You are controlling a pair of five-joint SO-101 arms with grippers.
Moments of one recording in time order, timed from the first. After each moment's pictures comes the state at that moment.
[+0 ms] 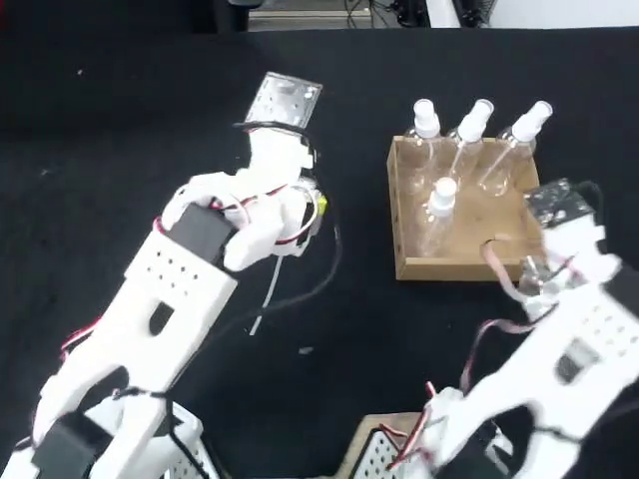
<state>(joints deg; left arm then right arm) 26.1 -27.4 16.6 63.1 7.8 45.1 -38.1 37.9 79.4 58.3</state>
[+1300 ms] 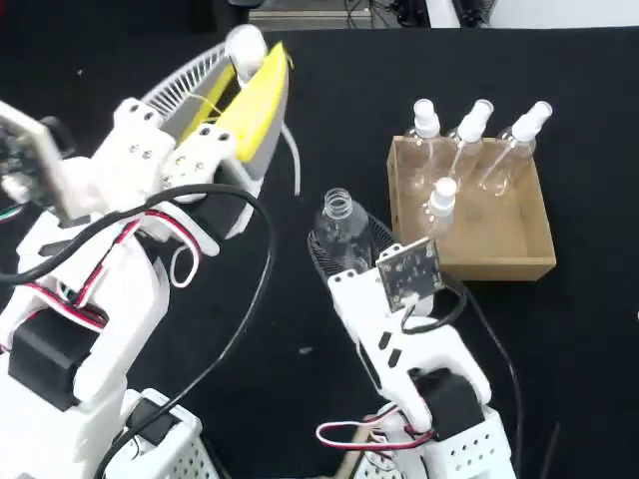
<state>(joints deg) 24.4 -50.3 2.8 41.3 10.5 -22.1 -98.3 82.1 39.9 2.1</state>
